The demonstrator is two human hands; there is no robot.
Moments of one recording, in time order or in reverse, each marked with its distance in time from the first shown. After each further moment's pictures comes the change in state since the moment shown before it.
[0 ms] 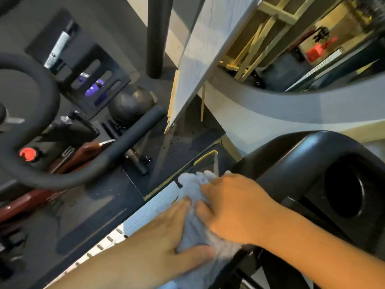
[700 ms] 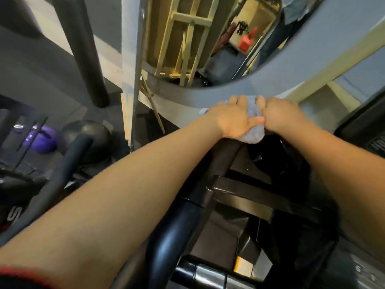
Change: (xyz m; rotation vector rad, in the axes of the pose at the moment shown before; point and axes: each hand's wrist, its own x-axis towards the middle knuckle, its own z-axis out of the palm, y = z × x) left_hand 0.283 0.192 0.001 0.680 0.169 0.254; right_hand -0.051 0.259 0.004 0.171 0.396 0.954
